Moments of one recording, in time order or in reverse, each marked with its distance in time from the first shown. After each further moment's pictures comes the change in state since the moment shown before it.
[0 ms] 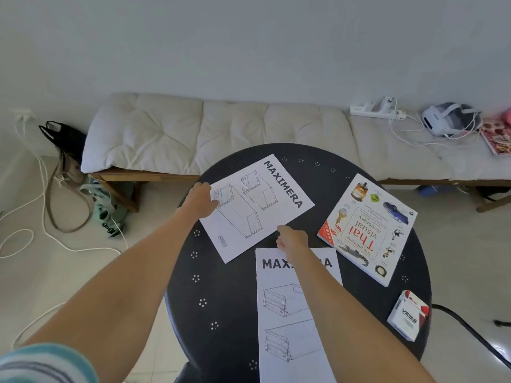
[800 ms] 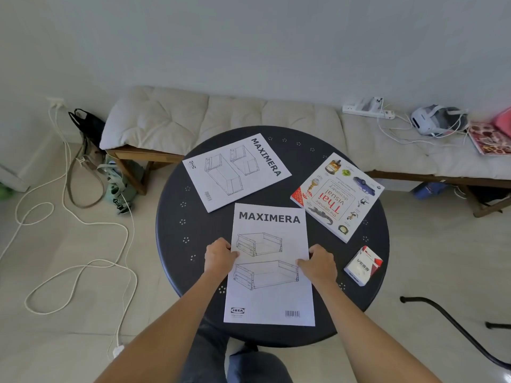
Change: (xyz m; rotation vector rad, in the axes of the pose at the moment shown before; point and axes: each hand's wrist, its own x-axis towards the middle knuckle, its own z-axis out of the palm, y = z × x) left_hand -0.222 0.053 0.173 -0.397 0.050 -0.316; right_hand 0.001 0.132 -0.192 -0.935 0.157 -0.622
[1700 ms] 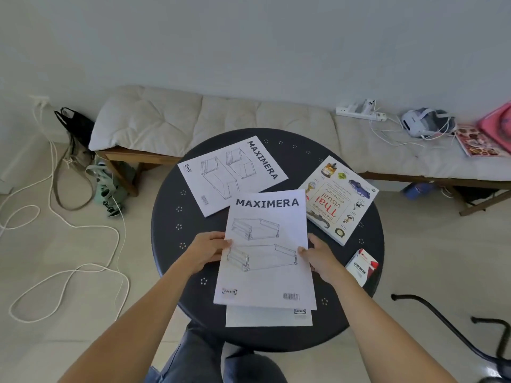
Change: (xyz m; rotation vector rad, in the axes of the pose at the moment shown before) left_hand 0.015 0.006 -0.057 -0.696 -0.454 -0.074; right_hand 0.014 -0.018 -0.030 0.627 -0.358 0.103
